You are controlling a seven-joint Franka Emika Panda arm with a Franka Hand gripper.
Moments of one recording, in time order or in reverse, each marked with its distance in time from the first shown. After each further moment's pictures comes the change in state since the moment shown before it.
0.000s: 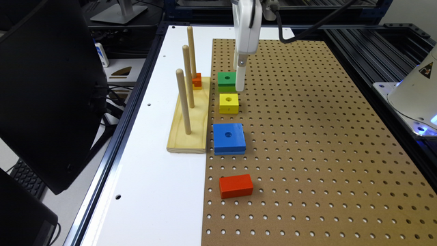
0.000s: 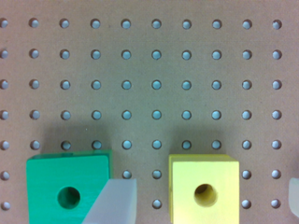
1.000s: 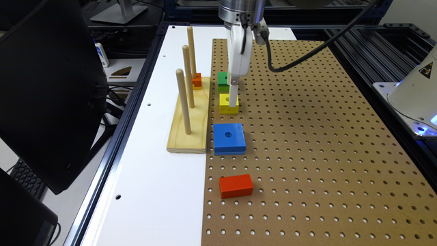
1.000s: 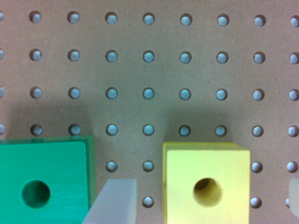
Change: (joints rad) arm 0.001 0.122 0.011 0.021 0.000 0.121 0.000
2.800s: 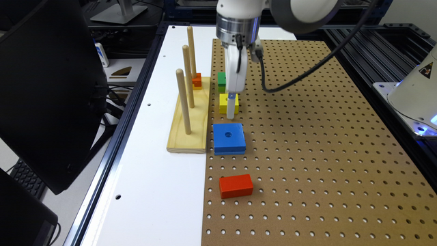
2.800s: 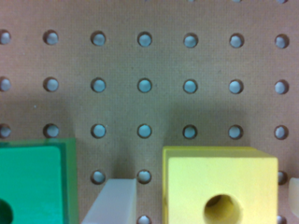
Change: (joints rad) arm 0.000 0.129 0.004 0.040 0.000 0.087 0.000
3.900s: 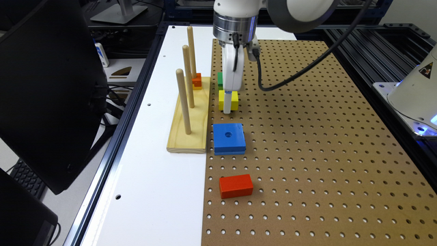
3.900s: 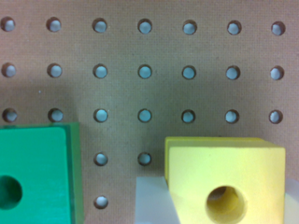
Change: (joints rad) arm -0.001 -0.044 0.000 0.003 0.000 -0.042 0.000
